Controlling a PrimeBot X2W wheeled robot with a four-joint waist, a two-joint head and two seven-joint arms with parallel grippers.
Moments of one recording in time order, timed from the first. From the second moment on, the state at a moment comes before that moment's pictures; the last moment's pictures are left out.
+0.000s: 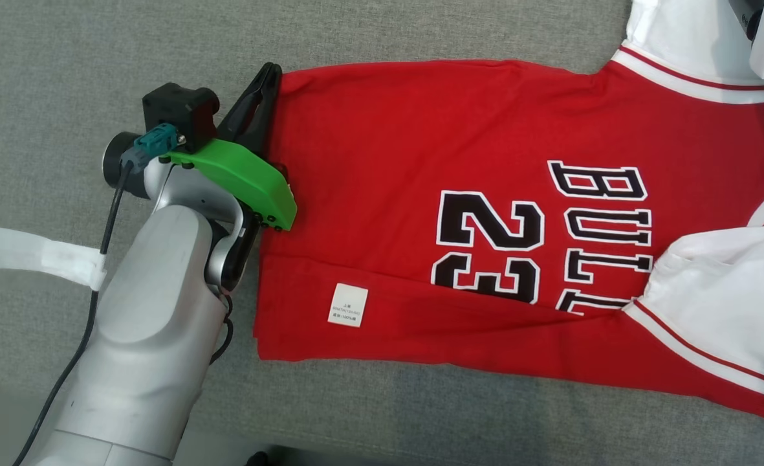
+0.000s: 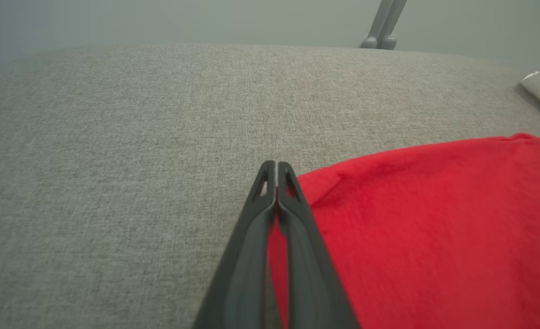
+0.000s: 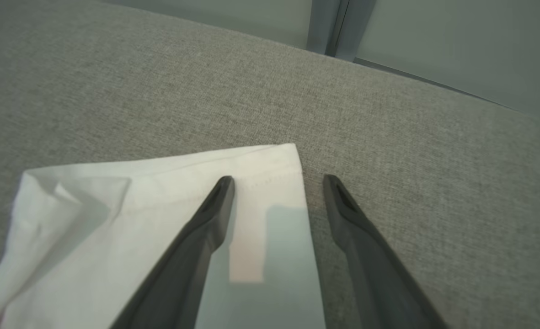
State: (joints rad) left arm -0.72 0.02 -0.40 0.49 -0.43 -0.05 -0.11; right arm -1.05 -0.54 0.57 0.71 0.59 0.07 0.35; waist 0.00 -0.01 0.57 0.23
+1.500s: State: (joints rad) left arm -0.74 0.07 -0.39 0.60 -0.45 -0.04 -0.20; right arm -1.00 -0.43 0.60 0.82 0.57 0.11 -0.10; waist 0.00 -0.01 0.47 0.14
